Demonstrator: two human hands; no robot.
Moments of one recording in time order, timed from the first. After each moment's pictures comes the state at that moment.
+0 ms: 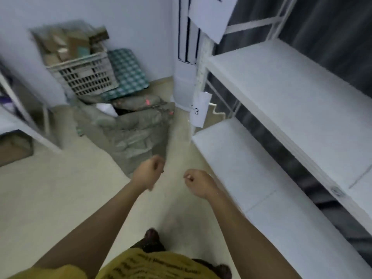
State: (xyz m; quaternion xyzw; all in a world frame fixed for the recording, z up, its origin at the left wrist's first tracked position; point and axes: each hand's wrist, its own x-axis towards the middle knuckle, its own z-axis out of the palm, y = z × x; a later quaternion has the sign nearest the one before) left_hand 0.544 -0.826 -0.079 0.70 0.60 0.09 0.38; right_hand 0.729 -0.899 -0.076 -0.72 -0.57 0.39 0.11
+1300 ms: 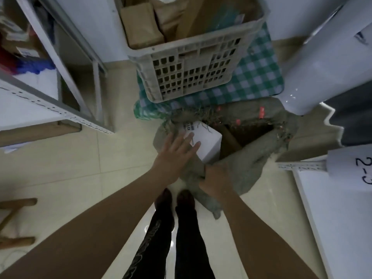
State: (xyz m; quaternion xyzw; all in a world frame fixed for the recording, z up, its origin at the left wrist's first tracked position) left_hand 0.189 -0.312 -0.286 0.88 0.45 -0.16 0.05; right_hand 0.357 -0.353 -0.328 -0.65 -0.70 0.27 -0.07
